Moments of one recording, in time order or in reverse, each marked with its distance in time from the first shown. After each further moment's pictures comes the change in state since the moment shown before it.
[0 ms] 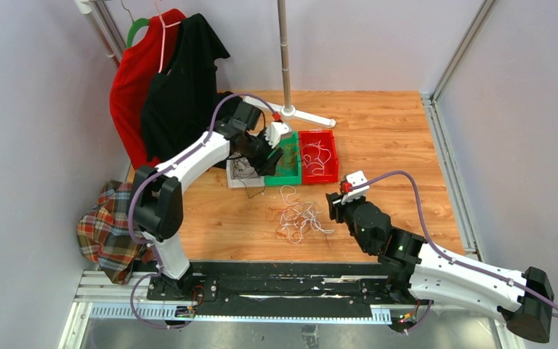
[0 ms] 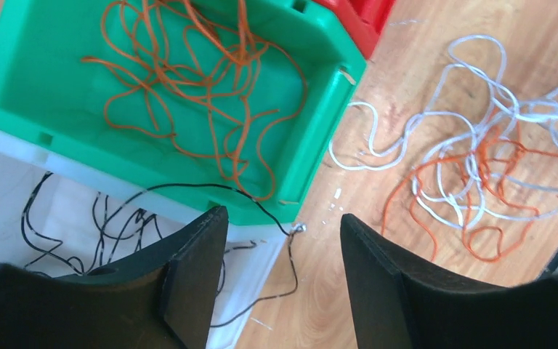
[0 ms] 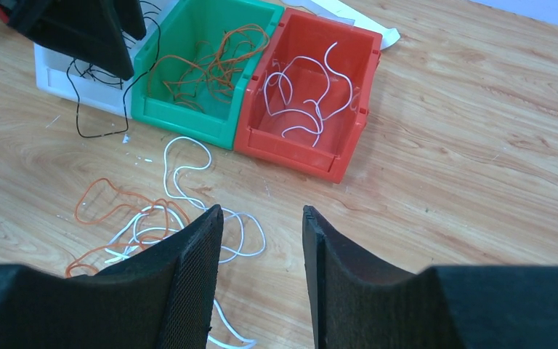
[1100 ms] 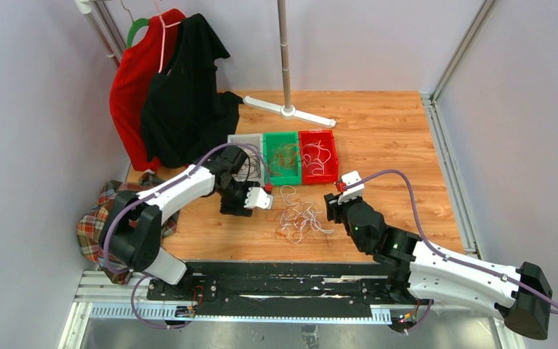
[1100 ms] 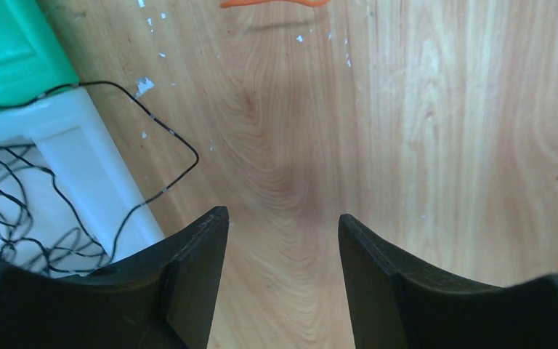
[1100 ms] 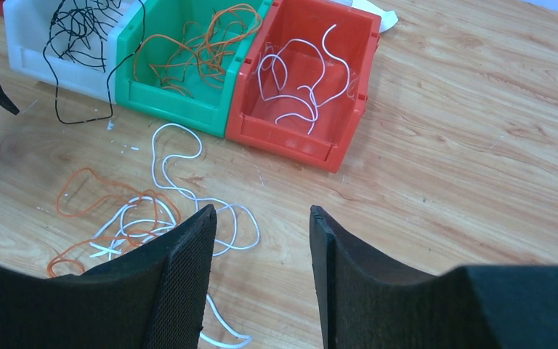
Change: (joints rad) left arm -0.019 -0.262 -0.448 -0.167 -0.100 0.748; right arm -0.002 0.049 -0.001 -0.003 0.015 0.006
